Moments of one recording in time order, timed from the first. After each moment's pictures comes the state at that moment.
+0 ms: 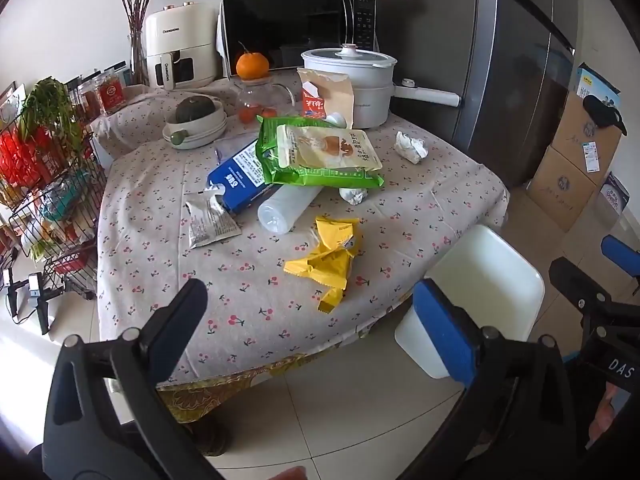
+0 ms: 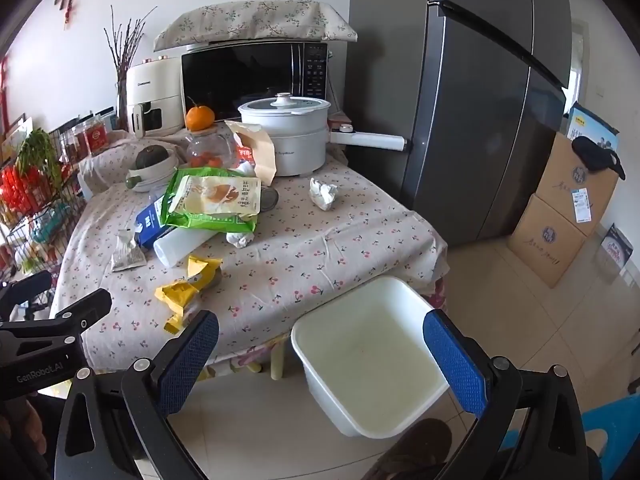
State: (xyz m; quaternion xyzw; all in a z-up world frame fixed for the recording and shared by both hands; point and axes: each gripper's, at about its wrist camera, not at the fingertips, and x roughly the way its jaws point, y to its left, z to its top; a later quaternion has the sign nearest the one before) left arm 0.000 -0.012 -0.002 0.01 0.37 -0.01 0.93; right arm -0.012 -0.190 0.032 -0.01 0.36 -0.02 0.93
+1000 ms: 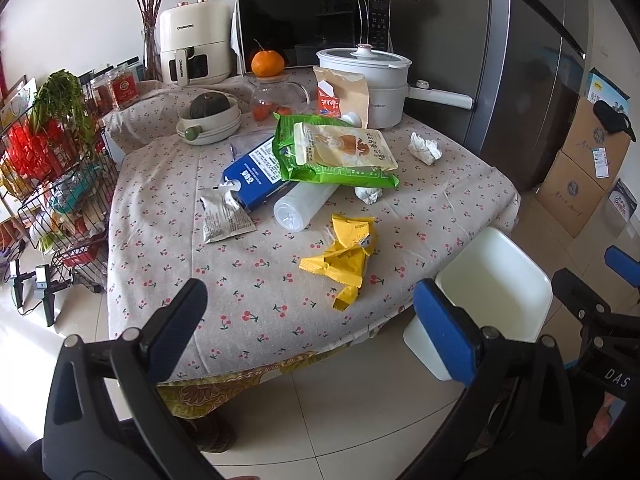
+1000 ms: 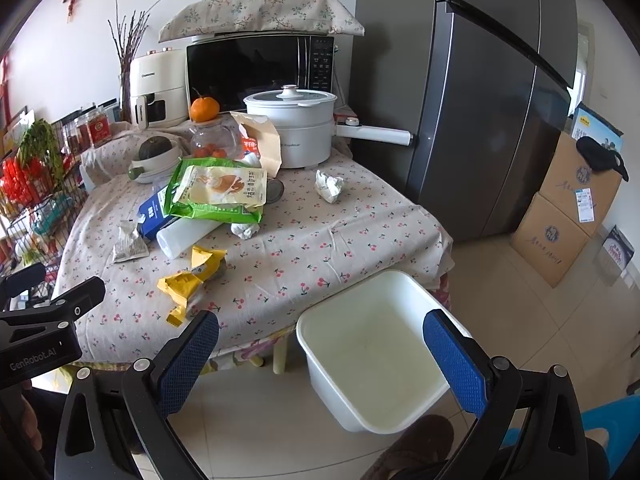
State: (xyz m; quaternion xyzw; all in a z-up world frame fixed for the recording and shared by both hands) left arm 0.002 -0.001 -0.006 0.00 0.38 0.01 0.93; right arm -0.016 -0.186 0.024 -0.01 0.35 -0.01 0.94
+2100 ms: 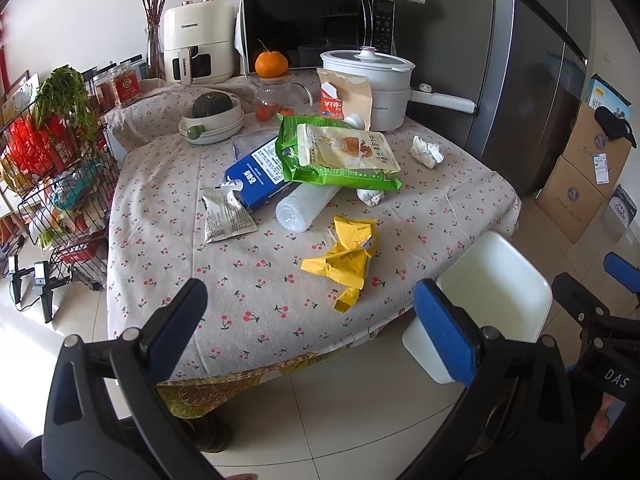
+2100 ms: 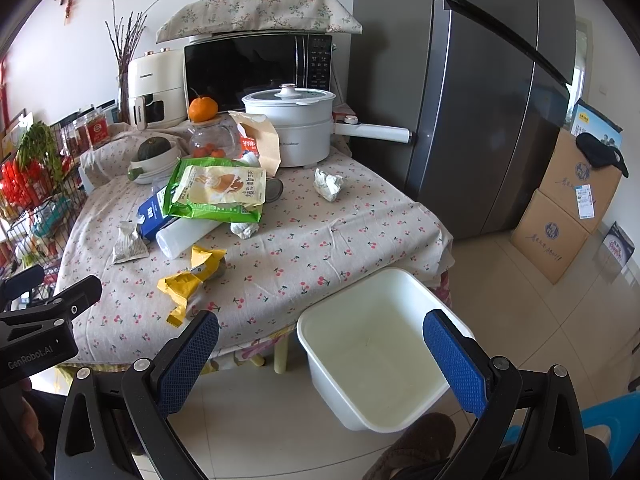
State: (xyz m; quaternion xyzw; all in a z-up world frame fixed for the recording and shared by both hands) left arm 0.000 0.002 -0.006 -0.01 0.37 0.01 0.93; right arm -0.015 -0.186 0.024 0.00 0.35 -0.01 0.94
